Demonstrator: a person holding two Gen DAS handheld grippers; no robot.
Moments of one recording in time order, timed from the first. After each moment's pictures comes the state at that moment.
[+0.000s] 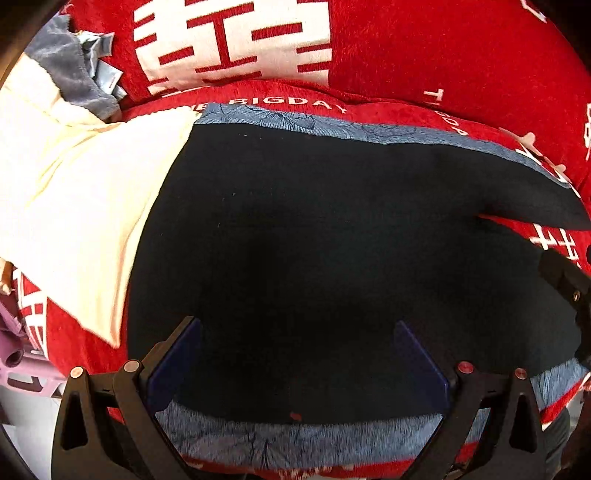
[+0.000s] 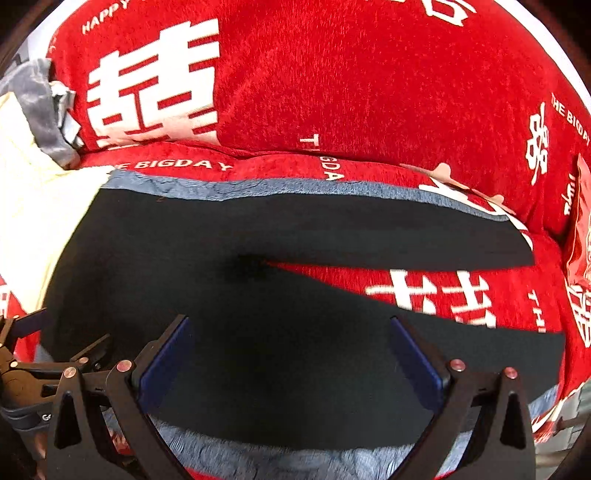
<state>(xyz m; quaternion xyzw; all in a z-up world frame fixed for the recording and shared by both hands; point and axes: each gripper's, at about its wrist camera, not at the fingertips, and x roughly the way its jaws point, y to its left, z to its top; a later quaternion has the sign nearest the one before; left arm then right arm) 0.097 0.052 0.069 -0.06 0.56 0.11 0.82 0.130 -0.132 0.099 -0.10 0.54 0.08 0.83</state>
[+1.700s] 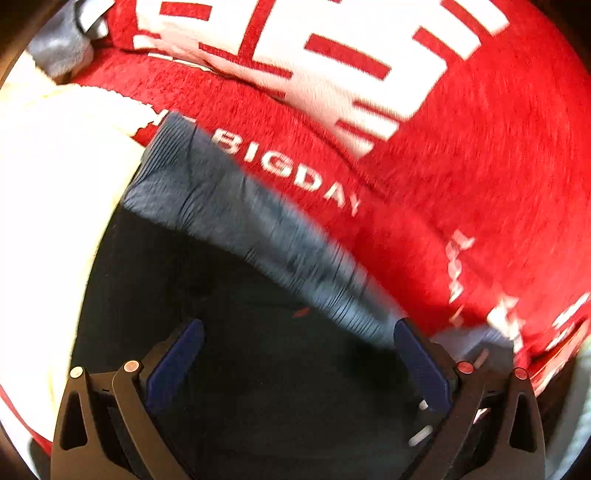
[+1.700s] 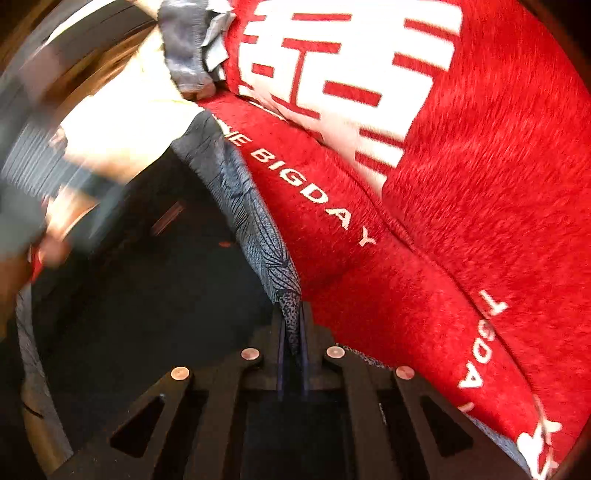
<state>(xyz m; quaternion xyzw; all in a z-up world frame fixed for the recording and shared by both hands) 0.260 0.152 0.071 -0.33 0.56 0.10 0.75 0.241 -0.038 0.062 -0.29 0.39 0.42 0.77</state>
